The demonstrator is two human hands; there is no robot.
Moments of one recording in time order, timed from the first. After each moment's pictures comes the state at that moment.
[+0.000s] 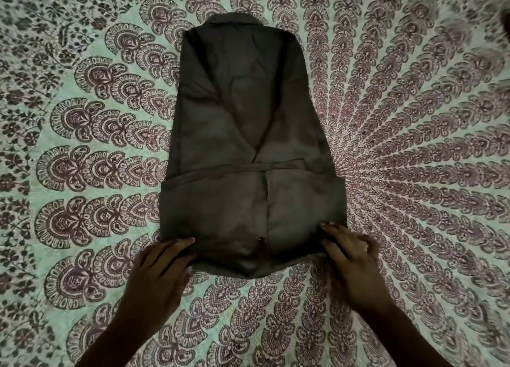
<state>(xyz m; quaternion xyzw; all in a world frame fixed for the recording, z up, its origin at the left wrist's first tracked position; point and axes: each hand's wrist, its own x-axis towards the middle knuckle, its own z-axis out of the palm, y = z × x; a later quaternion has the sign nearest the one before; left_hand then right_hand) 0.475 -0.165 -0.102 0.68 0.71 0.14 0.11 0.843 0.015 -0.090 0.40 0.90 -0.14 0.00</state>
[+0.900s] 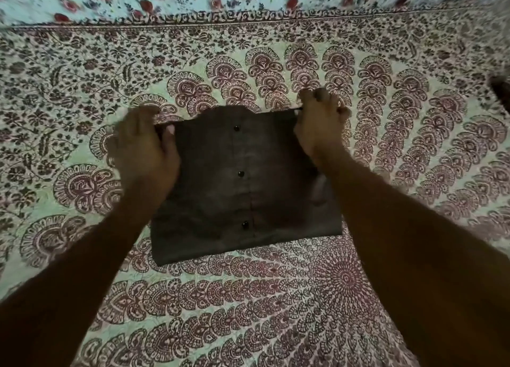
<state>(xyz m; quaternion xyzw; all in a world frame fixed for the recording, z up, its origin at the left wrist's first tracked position) 0.329 0.228 -0.058 0.48 0.84 0.26 0.00 0.578 0.397 -0.049 0.61 0.79 -0.08 -0.08</state>
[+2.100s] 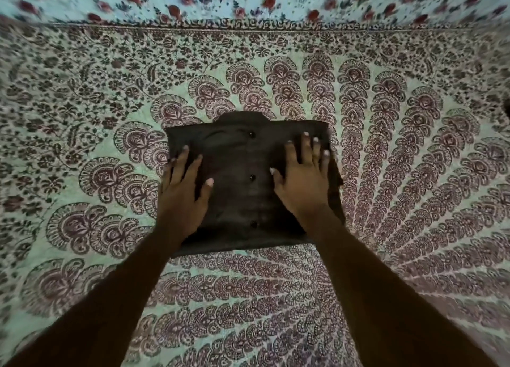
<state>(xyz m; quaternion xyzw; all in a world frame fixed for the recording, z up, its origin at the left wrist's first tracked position) 0.354 0.172 -0.109 0.49 0.83 0.18 0.17 0.570 0.309 -0.078 0.56 0.82 -0.13 0.02</state>
